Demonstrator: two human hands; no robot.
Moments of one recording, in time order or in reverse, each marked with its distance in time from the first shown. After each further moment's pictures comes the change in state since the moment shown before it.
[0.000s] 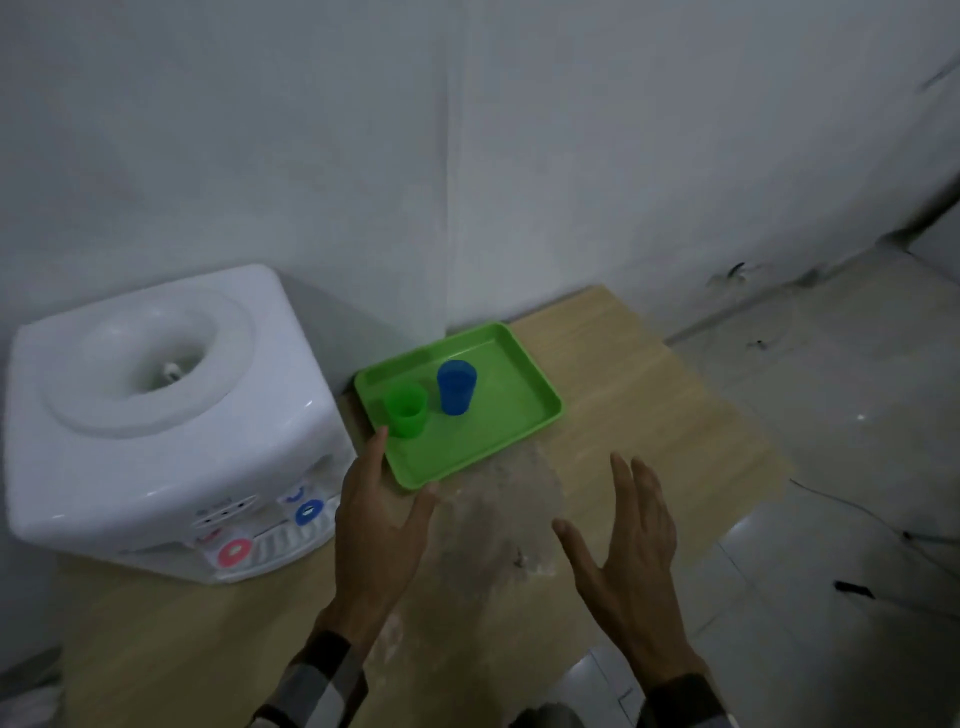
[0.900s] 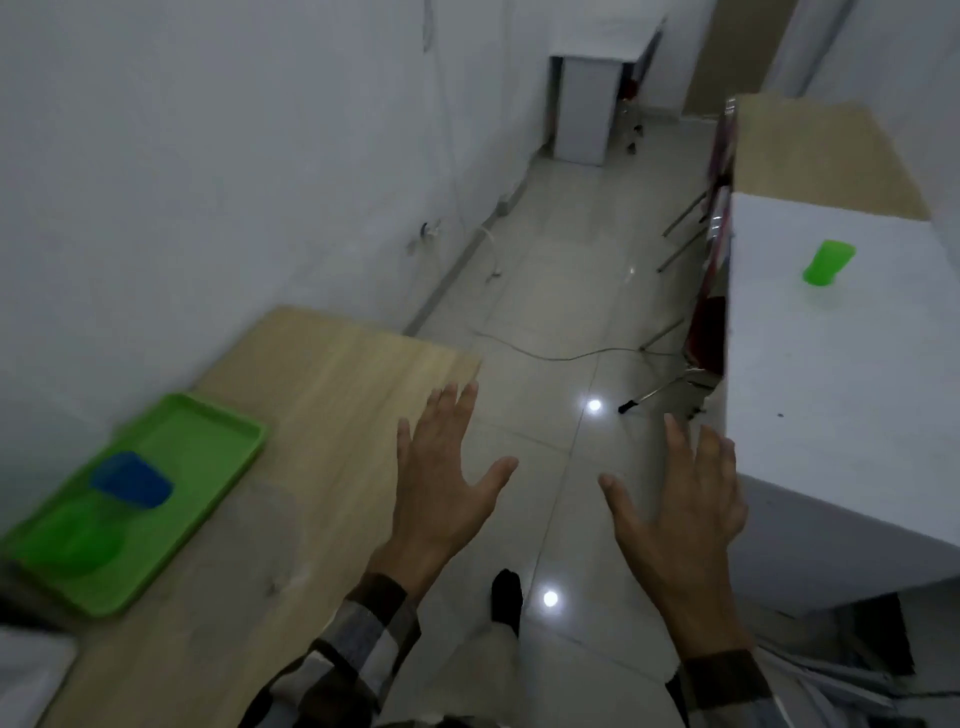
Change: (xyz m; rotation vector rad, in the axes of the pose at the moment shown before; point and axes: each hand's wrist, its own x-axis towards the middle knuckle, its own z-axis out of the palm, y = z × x) left_hand -0.231 0.233 0.276 0.175 -0.718 0.696; right_hand -0.208 0.225 -0.263 -0.121 0.580 0.640
